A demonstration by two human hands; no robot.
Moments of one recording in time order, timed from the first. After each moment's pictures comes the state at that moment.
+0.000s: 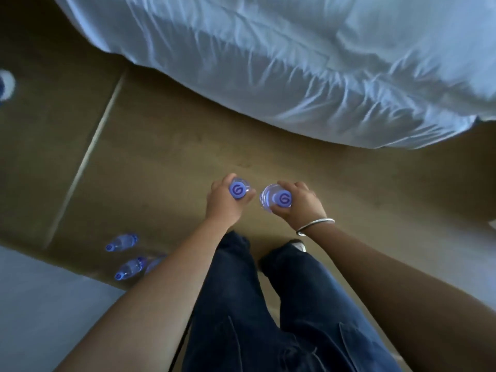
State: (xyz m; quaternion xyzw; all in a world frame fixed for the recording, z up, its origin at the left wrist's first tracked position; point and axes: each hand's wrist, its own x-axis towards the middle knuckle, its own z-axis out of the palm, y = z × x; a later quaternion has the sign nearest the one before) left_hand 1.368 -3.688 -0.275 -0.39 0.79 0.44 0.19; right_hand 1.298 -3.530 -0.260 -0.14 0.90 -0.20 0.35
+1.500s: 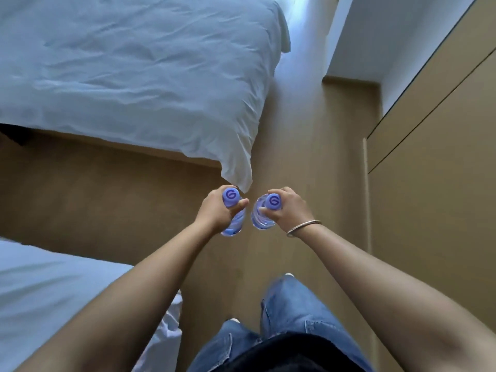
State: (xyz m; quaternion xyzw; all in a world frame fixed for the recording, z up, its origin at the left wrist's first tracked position) left_hand 0.982 -3.018 -0.110 0.45 0.77 0.28 0.36; right_hand 1.151 -2.955 -0.122 0.54 0.76 -0.35 -0.08
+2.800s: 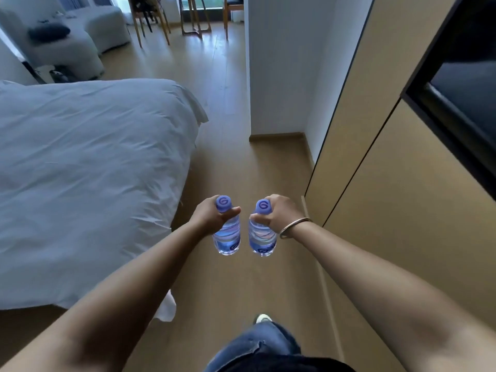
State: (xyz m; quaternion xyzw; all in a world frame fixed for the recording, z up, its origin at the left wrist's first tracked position) left_hand 1.165 -2.506 -0.092 0.58 0.70 0.22 0.35; right_hand 1.353 -2.494 -0.084 0.60 0.71 -0.34 -0.13
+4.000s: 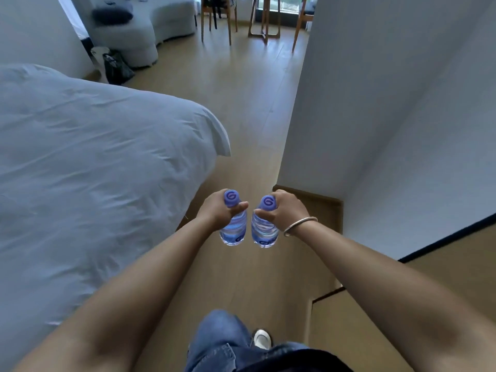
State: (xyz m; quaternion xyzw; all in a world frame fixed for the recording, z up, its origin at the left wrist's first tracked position) left_hand 1.174 -2.001 -0.090 0.46 0.74 0.34 0.35; right_hand 1.344 -1.939 -0.070 0.48 0.82 -0.30 -0.07
